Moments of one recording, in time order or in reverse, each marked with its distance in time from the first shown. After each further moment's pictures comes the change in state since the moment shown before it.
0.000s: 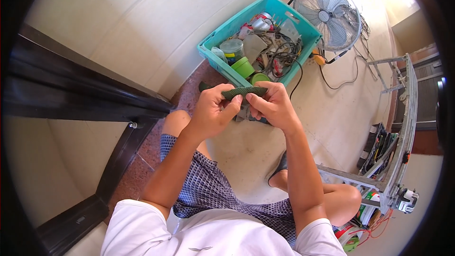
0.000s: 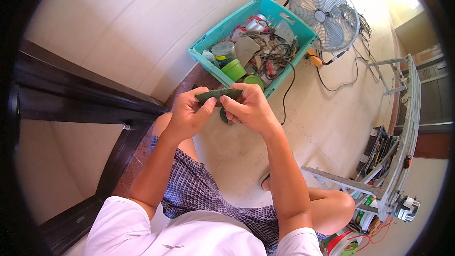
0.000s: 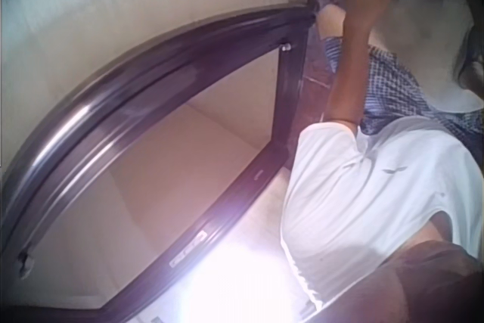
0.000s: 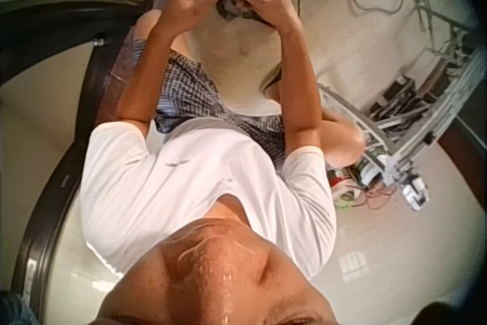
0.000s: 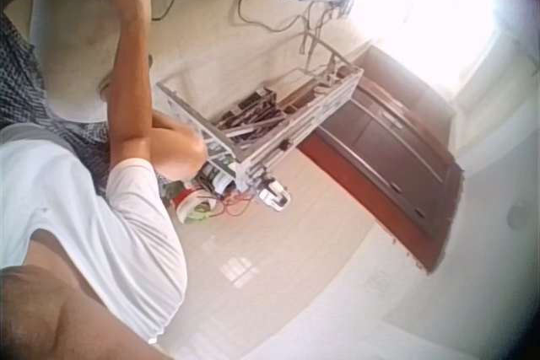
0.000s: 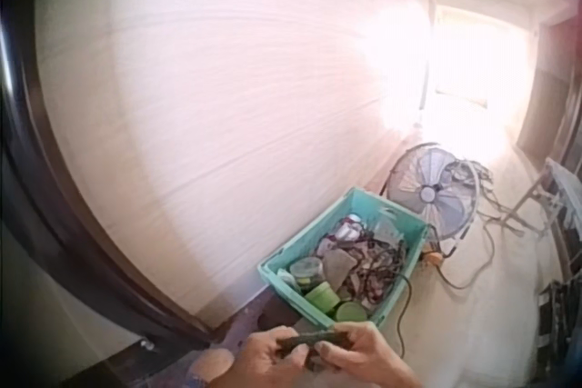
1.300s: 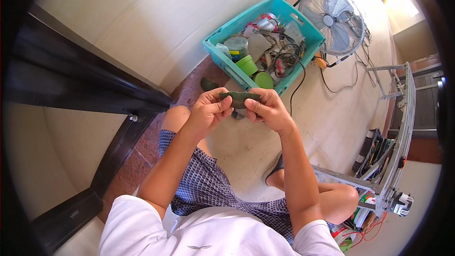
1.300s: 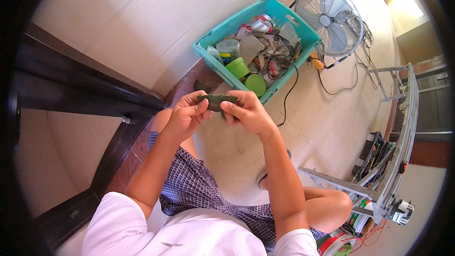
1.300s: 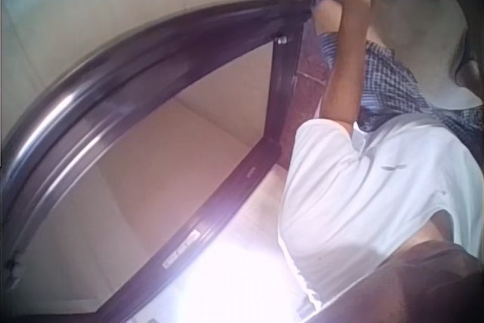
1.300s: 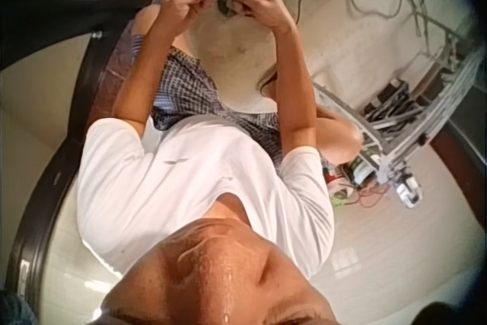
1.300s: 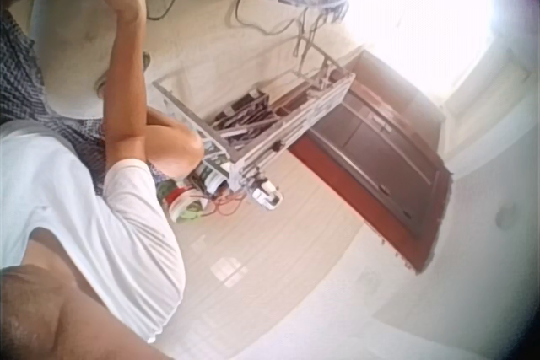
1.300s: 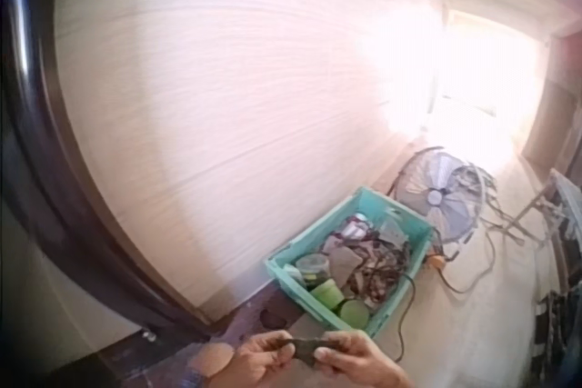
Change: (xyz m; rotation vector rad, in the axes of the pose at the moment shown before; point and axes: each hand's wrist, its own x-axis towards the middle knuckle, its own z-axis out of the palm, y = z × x) left_hand -0.018 -0.060 -0.023 -0.838 -0.006 -0.225; right_hand 0.002 0.033 0.008 0.106 -0.153 0.090
